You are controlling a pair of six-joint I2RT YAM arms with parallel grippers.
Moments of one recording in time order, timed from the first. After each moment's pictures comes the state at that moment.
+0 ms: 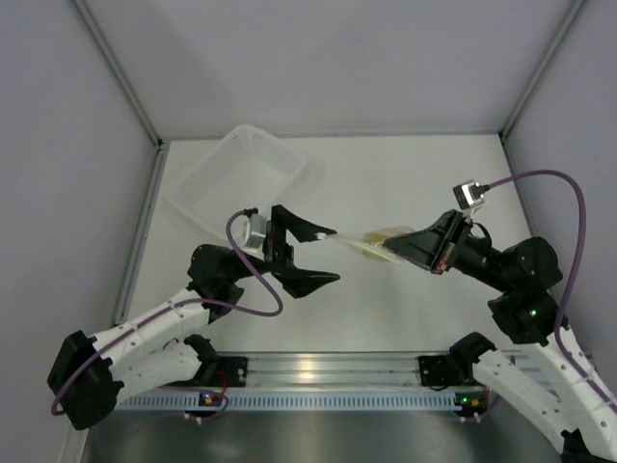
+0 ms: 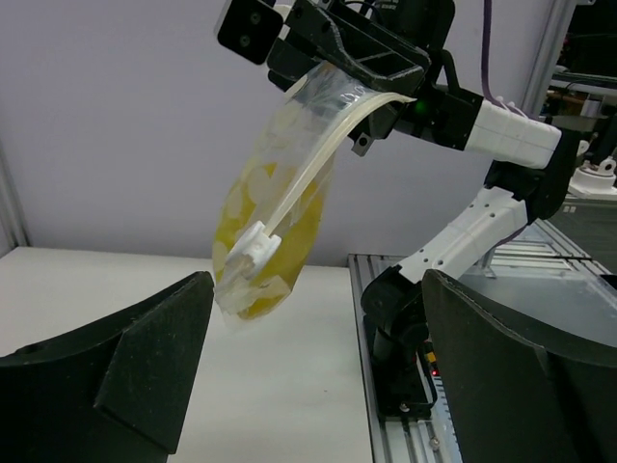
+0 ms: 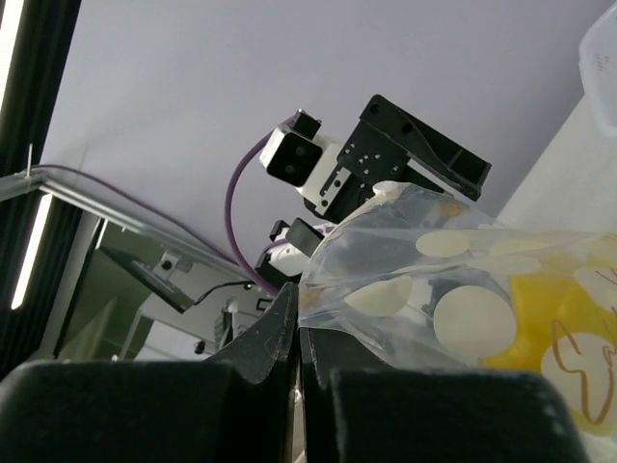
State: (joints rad) left arm -0.77 0.97 0.56 0.95 0.70 -0.44; right arm 0.53 0.55 0.81 0.03 -0.58 1.30
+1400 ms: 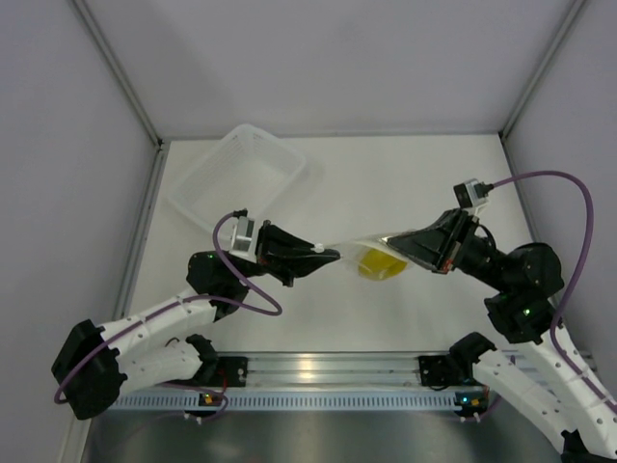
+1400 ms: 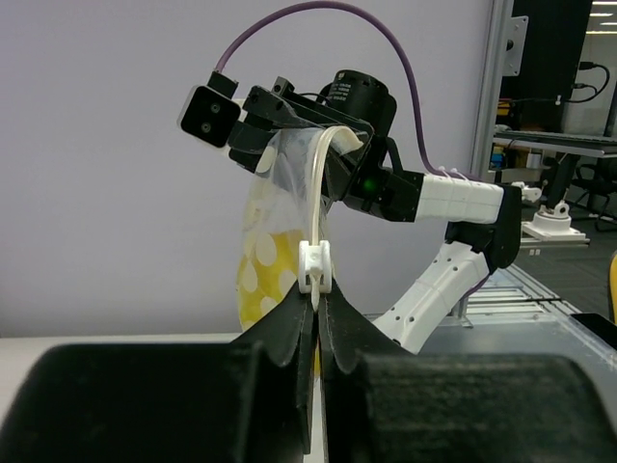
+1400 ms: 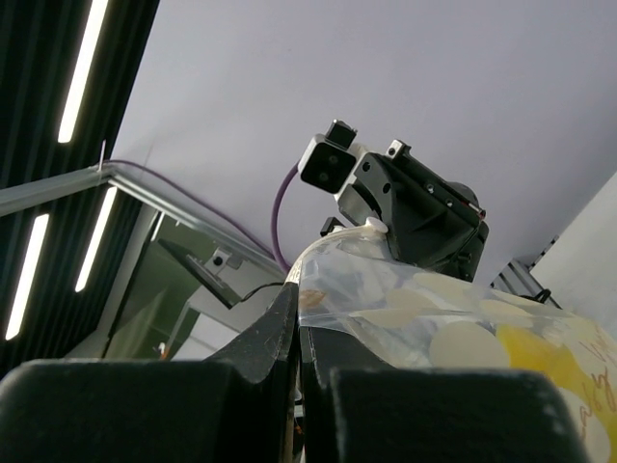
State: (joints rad) left arm -0.82 1.04 0.58 1.23 0.69 -0.54; right arm 0.53 0.55 0.76 0.23 -0.60 1.44
